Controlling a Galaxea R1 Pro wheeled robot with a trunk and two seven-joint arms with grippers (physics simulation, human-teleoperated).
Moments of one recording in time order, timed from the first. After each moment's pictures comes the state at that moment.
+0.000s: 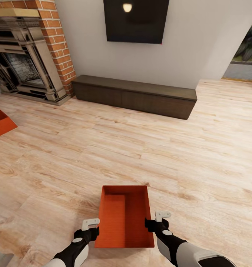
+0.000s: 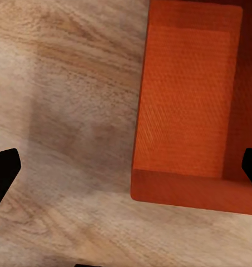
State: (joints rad) left arm -0.56 -0.09 -0.01 -0.22 0.07 -0.07 0.16; right arm -0.71 0.13 0.08 0.01 -0.06 -0.23 -0.12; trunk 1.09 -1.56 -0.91
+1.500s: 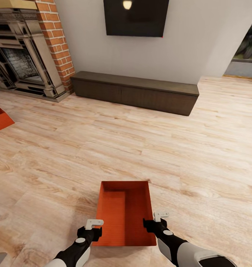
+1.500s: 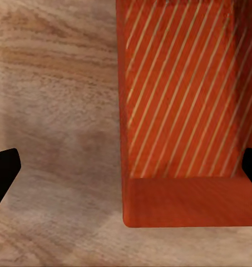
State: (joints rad) left arm -0.56 -0.09 -0.16 -0.22 0.08 -0.08 0.16; right arm -0.71 0.13 0.08 0.01 -0.06 -0.23 -0.04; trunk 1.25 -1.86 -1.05
